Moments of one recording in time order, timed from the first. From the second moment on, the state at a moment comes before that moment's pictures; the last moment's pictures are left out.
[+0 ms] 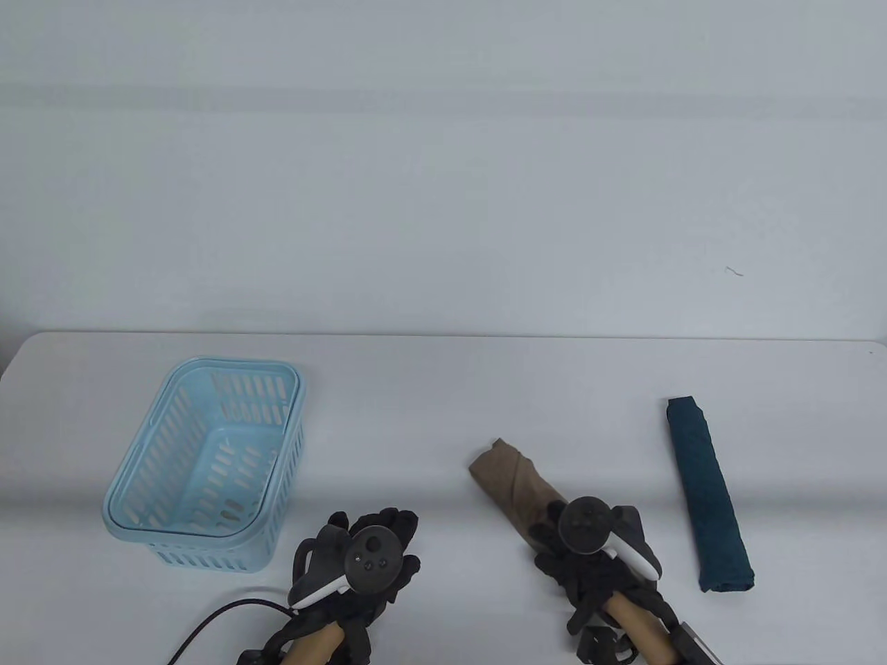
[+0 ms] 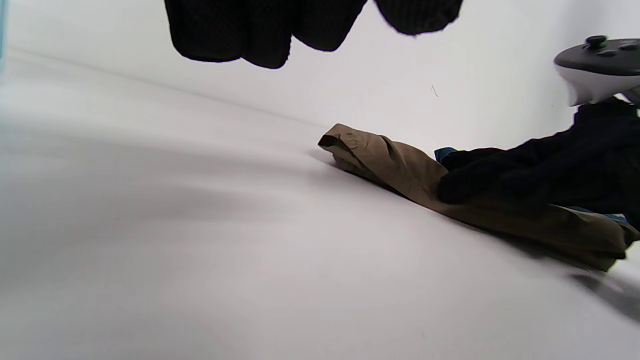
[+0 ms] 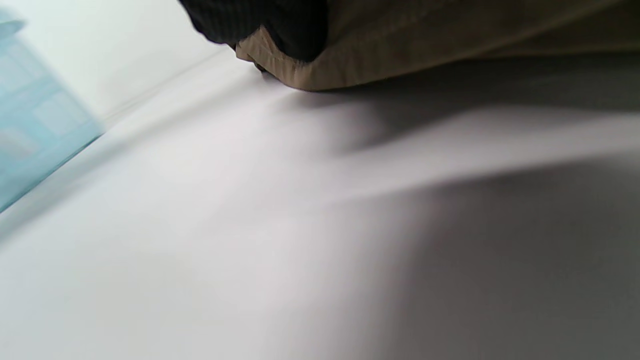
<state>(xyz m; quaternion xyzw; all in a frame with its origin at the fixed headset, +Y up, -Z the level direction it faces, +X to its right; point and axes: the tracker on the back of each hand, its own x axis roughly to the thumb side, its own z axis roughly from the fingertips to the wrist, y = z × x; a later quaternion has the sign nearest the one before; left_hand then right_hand) -0.127 -0.721 -0.329 -0.06 -0.23 0.14 0.96 0.194 -0.779 -0.384 0.04 0.22 0.95 0.22</state>
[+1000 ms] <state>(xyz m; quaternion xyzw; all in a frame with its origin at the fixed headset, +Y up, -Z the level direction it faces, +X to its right) -0.120 -0.727 -0.328 -0.09 -0.25 0.13 0.96 0.298 -0.781 -0.424 -0.20 0.16 0.93 0.25</state>
